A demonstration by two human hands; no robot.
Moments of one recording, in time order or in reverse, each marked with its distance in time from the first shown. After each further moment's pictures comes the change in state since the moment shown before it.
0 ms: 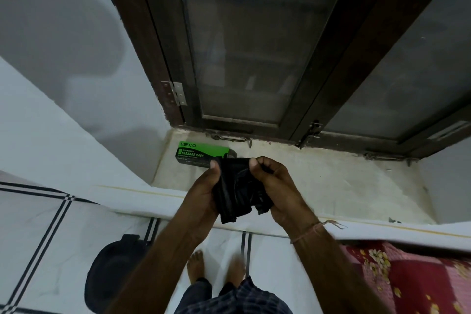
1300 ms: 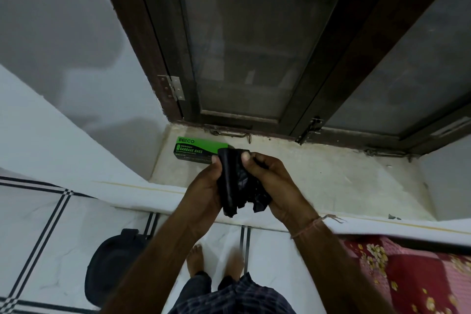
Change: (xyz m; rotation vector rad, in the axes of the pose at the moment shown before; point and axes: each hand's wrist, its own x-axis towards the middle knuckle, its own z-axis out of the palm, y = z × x) left_hand 0.007 0.000 0.004 -0.009 0.014 -0.009; right_hand 0.003 -0.005 0.003 0.040 -0.114 0.071
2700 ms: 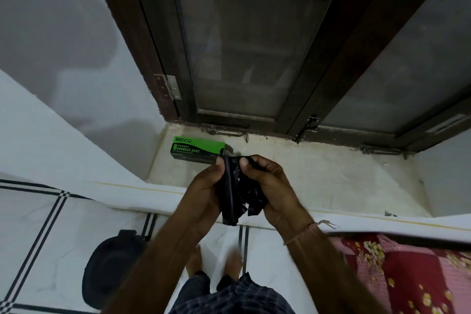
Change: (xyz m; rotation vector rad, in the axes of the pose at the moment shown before) left_hand -0.001 -0.002 0.003 -0.050 0.008 -0.003; right_hand -0.009 0.006 0.006 0.168 0.074 -0.002
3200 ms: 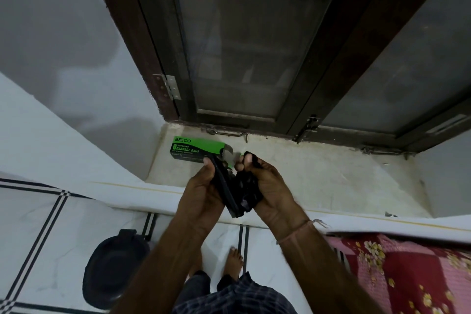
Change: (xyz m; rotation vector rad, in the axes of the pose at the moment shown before) left_hand 0.008 -0.005 0.002 -0.243 0.121 0.097; right_hand 0.011 0.006 0.012 0.238 0.053 0.076
